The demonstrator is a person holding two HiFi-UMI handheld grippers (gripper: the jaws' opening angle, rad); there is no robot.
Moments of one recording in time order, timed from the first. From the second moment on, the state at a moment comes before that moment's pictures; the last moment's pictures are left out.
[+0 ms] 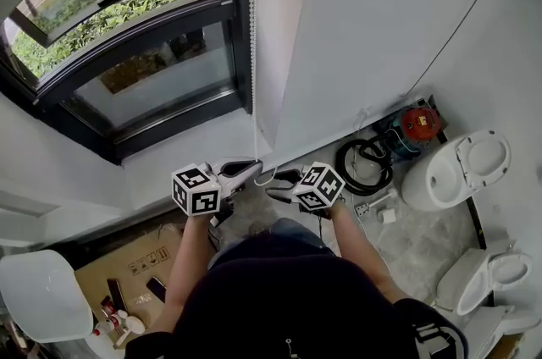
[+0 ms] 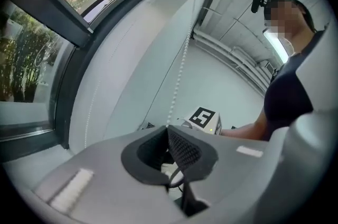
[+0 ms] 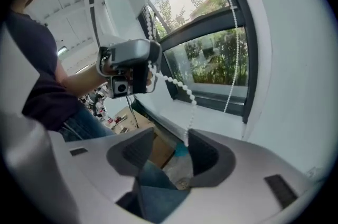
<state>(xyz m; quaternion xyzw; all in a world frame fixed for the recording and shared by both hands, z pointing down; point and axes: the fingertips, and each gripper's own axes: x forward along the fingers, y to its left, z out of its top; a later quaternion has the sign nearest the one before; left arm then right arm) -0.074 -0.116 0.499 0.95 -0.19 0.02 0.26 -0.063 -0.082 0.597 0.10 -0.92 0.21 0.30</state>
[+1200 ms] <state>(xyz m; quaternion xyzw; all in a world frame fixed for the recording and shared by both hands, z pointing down) -0.057 -0.100 0.552 0.94 -0.18 0.08 0.29 -0.089 -0.137 0.368 0.14 -0.99 0.08 0.06</state>
